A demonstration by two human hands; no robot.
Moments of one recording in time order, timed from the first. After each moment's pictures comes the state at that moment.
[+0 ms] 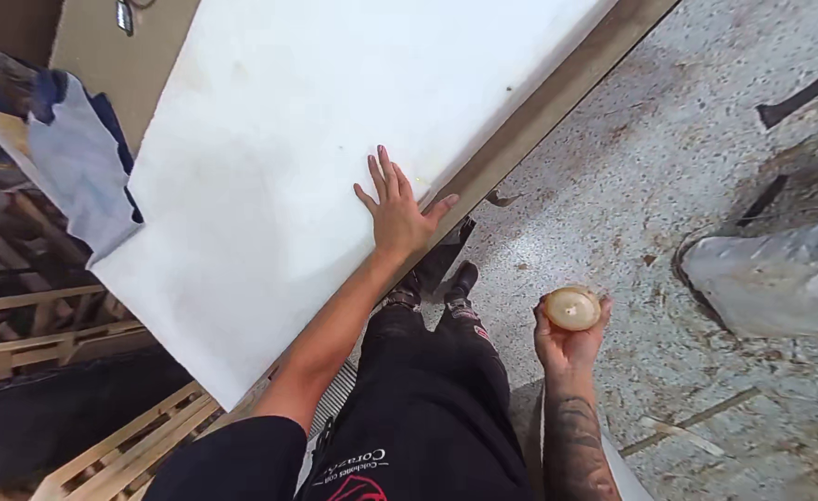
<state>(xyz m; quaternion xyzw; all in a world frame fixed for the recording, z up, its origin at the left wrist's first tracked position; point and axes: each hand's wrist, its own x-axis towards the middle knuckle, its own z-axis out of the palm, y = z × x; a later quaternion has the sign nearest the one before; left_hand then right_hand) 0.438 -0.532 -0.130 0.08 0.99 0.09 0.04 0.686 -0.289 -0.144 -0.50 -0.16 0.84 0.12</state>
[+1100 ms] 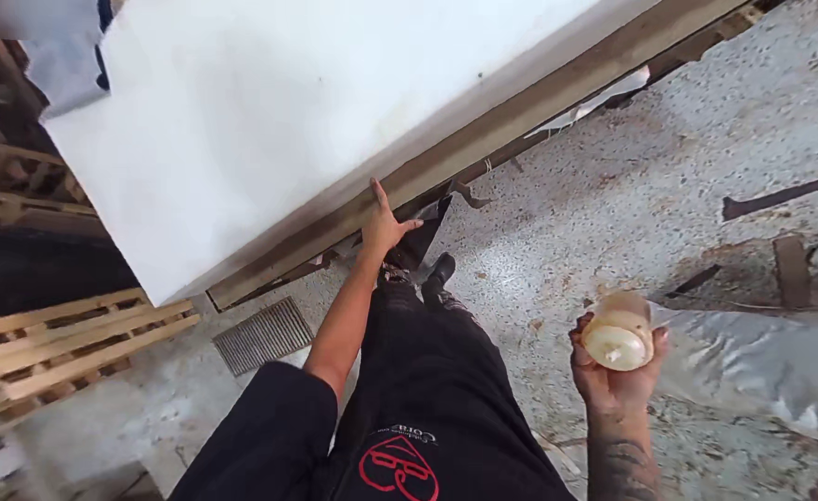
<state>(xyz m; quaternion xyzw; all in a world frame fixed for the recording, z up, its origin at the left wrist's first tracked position) 0.545 -0.450 -0.178 -0.21 0.91 0.25 0.27 0.714 -0.045 -0.089 -0.35 -0.26 0.90 -0.07</state>
